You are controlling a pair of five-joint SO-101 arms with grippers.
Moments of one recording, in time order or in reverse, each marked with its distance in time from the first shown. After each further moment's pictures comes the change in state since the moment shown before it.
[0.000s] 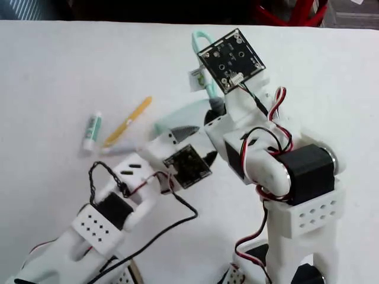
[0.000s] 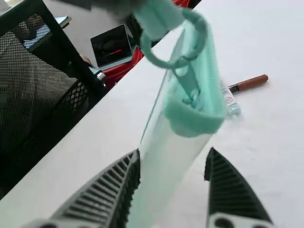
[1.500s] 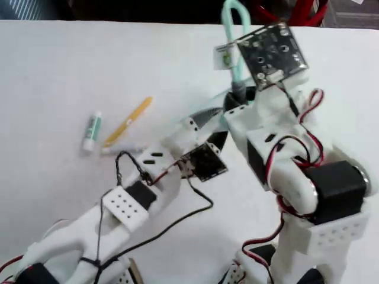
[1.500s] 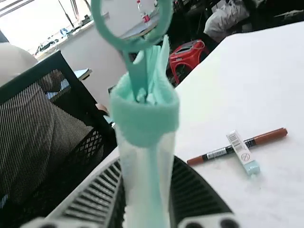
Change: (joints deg) left arm 2.5 20.7 -3.0 -32.6 -0.6; right arm 7.2 -0.2 -8.9 0.0 -2.2
